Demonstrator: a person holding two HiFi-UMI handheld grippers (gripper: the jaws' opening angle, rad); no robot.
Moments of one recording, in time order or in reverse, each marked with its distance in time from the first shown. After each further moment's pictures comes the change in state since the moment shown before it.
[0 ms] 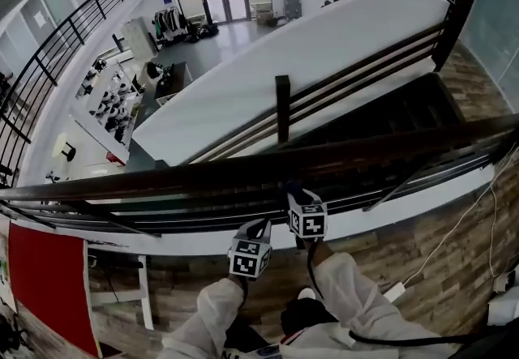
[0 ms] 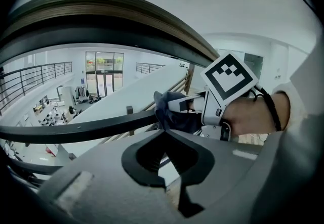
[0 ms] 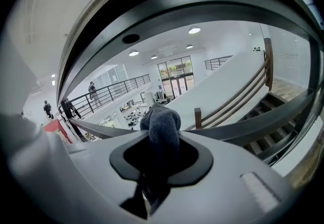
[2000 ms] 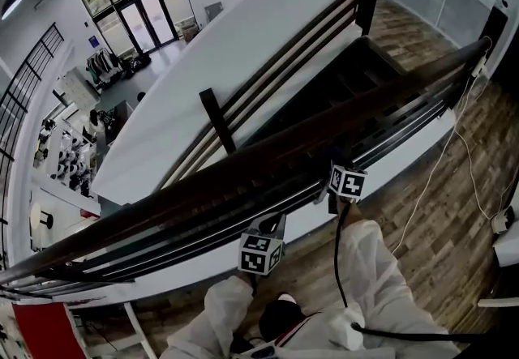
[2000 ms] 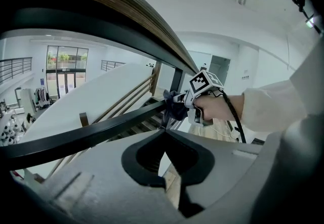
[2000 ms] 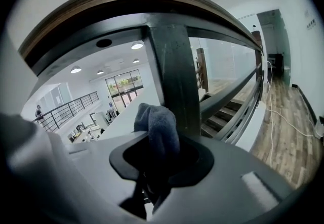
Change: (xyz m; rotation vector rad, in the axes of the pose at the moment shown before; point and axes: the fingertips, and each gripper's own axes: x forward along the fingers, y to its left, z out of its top) left arm 0.165 -0.272 0.075 0.124 0.000 -0.367; right arm -0.164 -0.453 0.017 0.318 -0.145 -0.520
